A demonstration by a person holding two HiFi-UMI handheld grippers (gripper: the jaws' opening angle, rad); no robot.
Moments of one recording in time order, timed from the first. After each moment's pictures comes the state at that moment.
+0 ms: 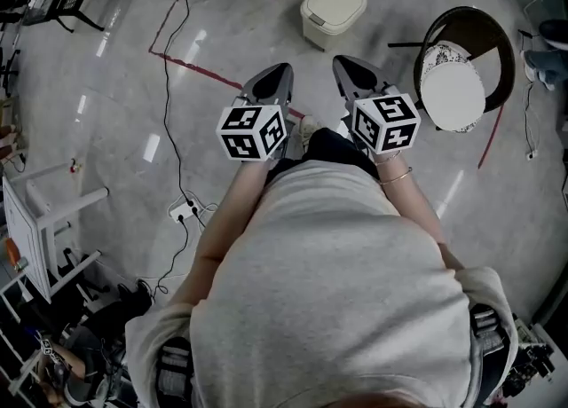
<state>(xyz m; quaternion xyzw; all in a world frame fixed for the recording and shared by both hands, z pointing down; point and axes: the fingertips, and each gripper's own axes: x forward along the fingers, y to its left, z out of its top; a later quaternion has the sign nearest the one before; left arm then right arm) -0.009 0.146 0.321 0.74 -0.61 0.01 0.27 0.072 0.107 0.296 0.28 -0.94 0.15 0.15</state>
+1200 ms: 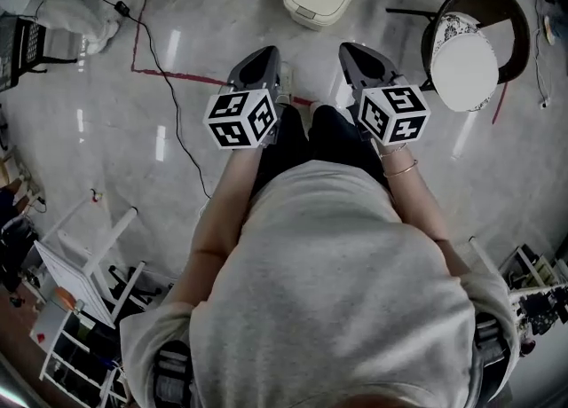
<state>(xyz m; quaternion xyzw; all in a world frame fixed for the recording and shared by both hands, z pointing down) -0.068 -0.020 0.382 0.76 -0.55 0.08 0.34 0.055 -0.043 0.359 0.38 -0.87 0.26 0.16</state>
